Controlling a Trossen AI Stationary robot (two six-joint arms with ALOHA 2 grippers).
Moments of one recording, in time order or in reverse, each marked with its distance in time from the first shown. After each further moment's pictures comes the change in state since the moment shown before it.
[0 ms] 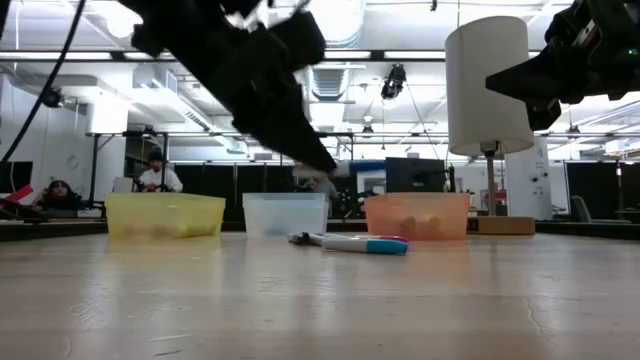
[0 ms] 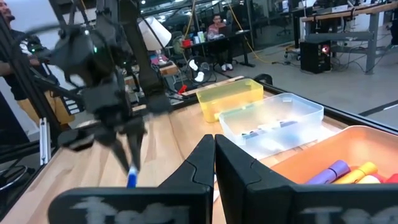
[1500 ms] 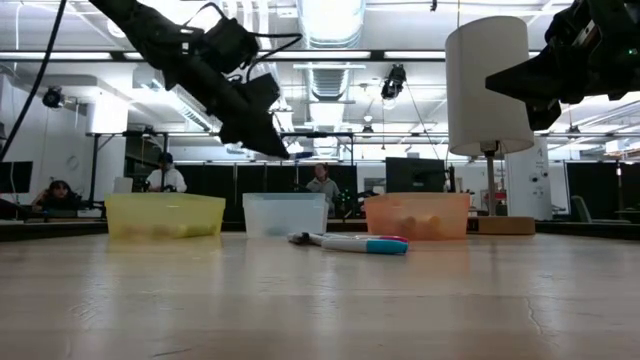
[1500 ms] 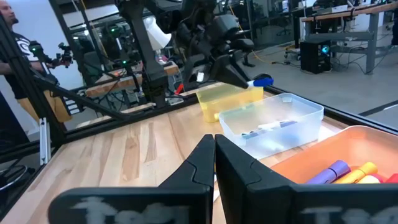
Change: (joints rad) left arm 0.649 -0.302 -0.155 -0.035 0.173 0.109; right arm 0.000 0.001 0.000 0.000 0.000 0.000
